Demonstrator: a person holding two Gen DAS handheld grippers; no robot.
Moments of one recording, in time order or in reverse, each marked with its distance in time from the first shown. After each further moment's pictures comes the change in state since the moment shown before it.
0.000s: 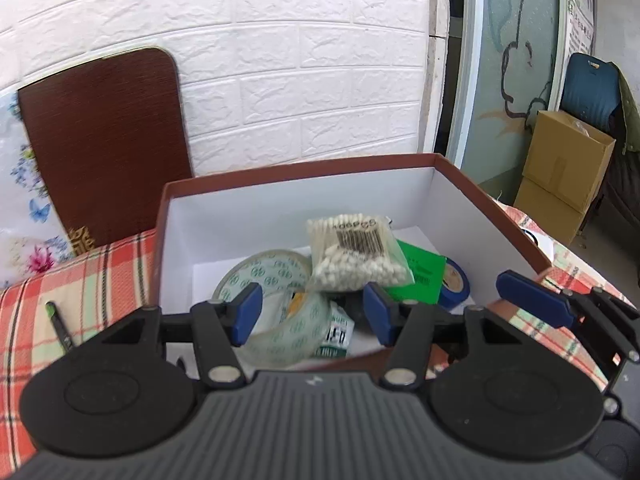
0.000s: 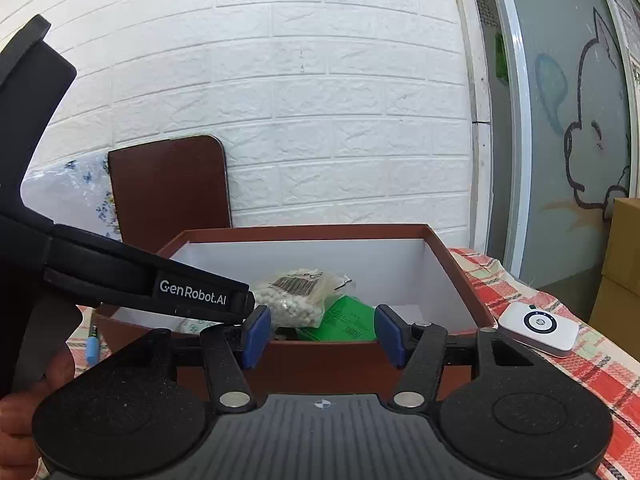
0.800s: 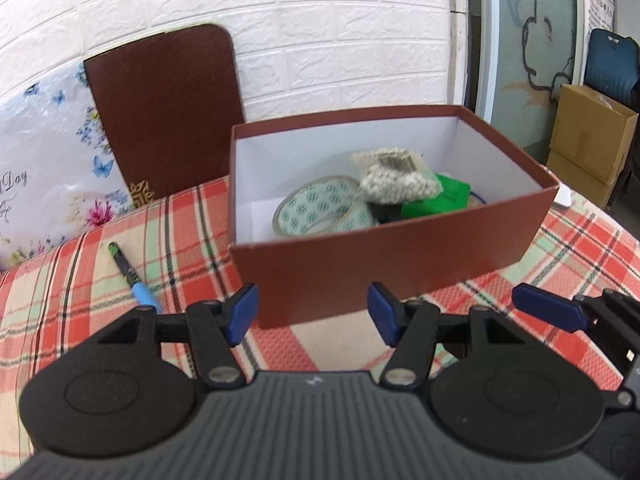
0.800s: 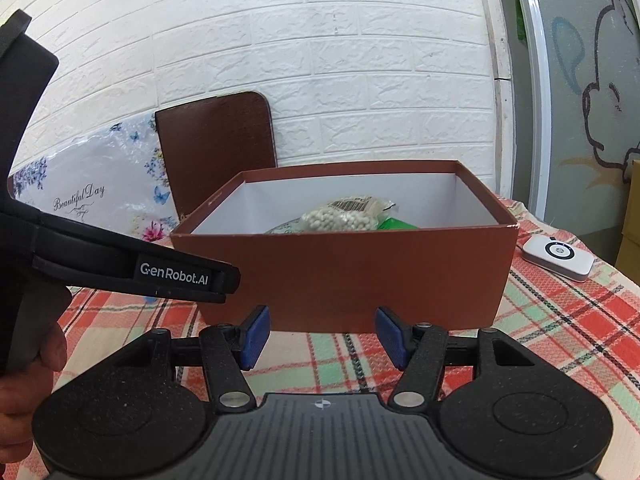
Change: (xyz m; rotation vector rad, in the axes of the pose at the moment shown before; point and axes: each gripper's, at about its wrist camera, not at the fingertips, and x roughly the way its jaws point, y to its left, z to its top) left arm -0.048 0.011 -0.055 0.016 0.048 0.118; right arm -0.039 0.016 -0.035 0.018 0.132 0.099
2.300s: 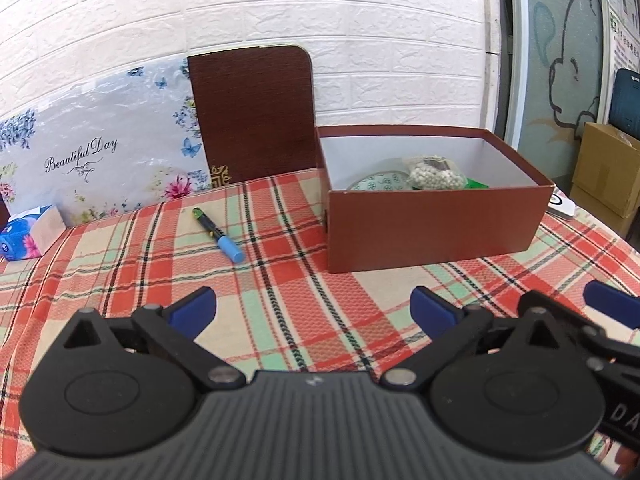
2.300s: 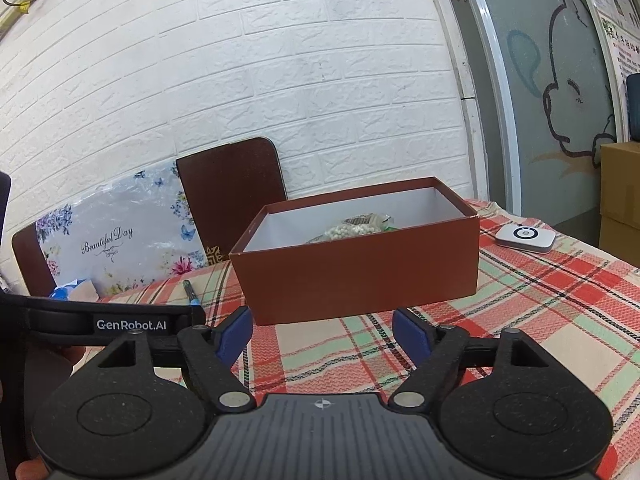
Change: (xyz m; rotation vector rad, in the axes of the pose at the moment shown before) left arm -0.092 0.036 -0.064 -0.102 -0.088 0.096; right arm -0.095 0.033 -0.021 0.127 -0.110 -0.038
